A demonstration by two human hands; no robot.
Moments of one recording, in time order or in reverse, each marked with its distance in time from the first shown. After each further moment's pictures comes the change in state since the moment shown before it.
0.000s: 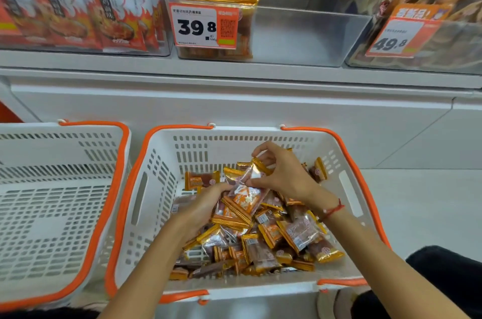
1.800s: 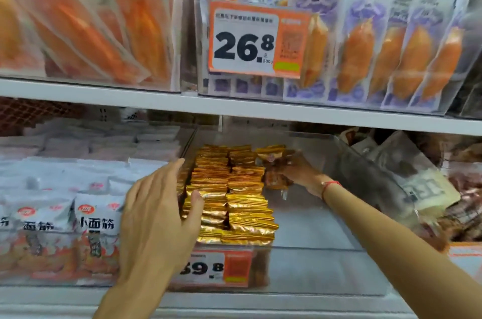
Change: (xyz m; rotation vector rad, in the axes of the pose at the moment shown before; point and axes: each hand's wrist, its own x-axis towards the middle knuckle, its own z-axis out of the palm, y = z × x) left_hand -0.016 0.302 -0.082 0.864 1.222 1.011; right_hand 0.335 -0.100 -0.198 0.003 0.271 -0.052
